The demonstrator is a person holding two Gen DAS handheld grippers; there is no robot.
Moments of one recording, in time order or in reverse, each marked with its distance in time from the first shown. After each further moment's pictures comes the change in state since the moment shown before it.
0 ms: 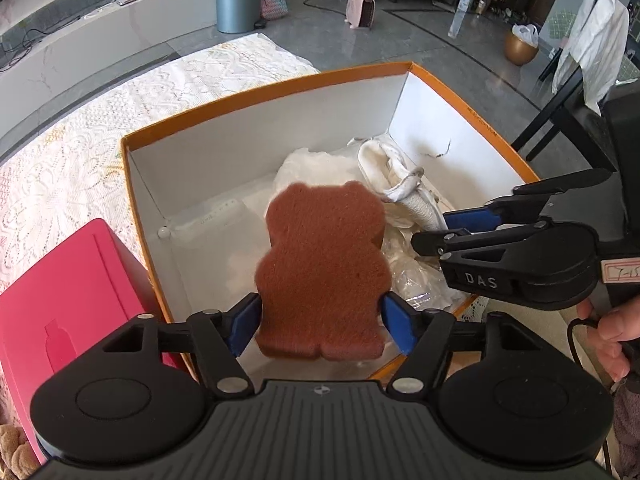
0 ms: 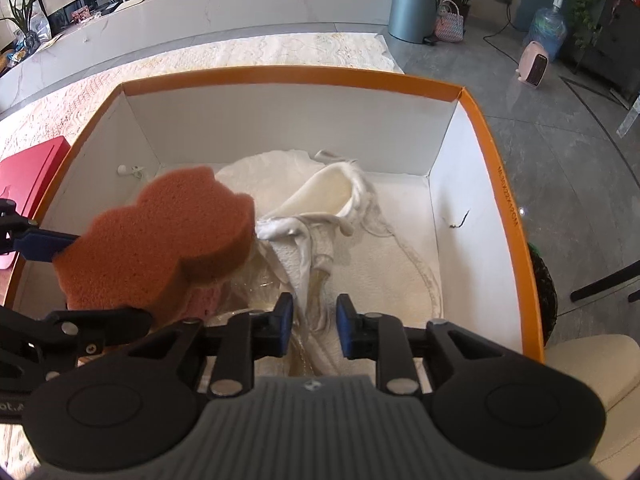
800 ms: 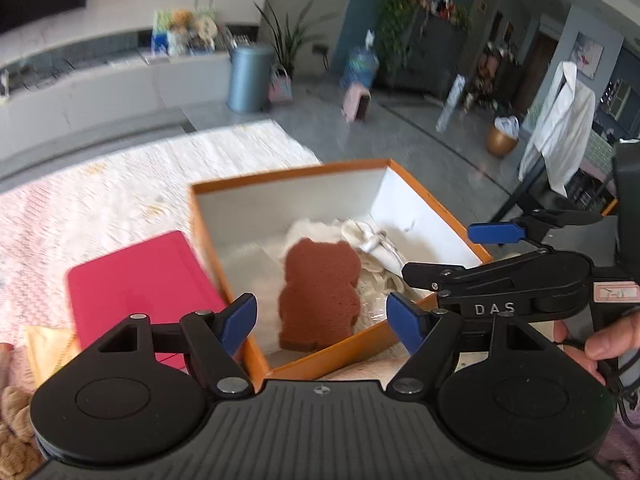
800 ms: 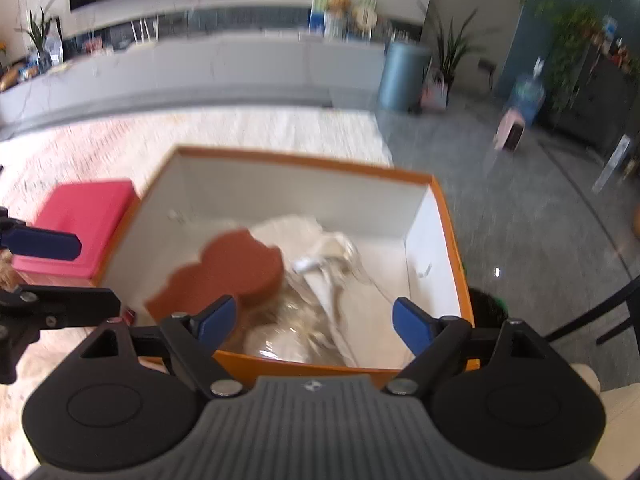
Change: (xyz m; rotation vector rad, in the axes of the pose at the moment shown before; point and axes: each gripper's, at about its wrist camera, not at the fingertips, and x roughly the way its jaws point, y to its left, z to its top) left arm -0.094 0.016 -0.052 -0.085 -0.303 -0.042; right arm -0.102 0.045 -0.024 -0.053 -0.252 -0.071
